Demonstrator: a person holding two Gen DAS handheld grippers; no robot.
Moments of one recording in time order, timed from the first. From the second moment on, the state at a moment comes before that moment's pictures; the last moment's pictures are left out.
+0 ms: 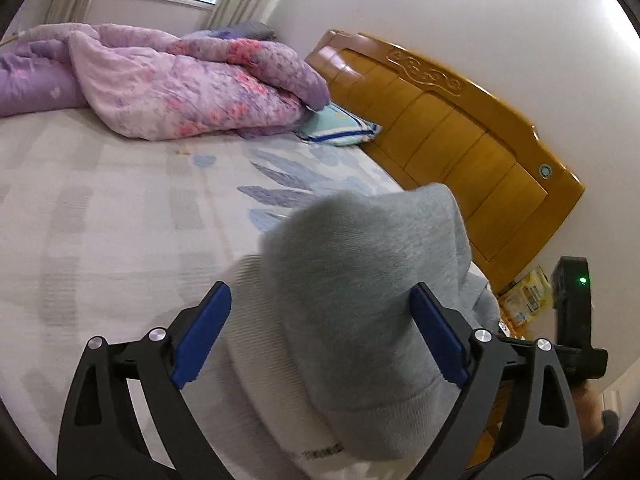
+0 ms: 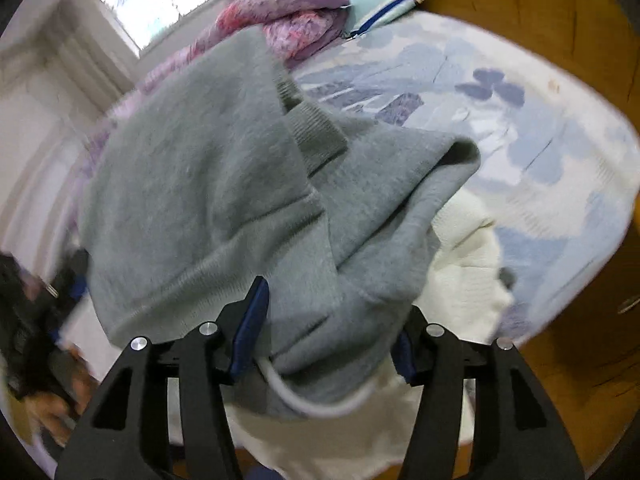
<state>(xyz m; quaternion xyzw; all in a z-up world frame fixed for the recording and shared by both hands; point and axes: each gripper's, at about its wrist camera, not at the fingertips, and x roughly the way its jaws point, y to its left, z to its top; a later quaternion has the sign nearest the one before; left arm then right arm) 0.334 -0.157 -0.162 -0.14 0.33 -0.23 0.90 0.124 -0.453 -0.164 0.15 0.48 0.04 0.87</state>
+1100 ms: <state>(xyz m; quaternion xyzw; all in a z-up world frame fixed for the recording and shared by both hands) 0.105 0.018 -0.102 -0.06 0.28 -0.05 0.96 -0.067 -0.180 -0.070 -0.07 0.35 0.02 0.93</state>
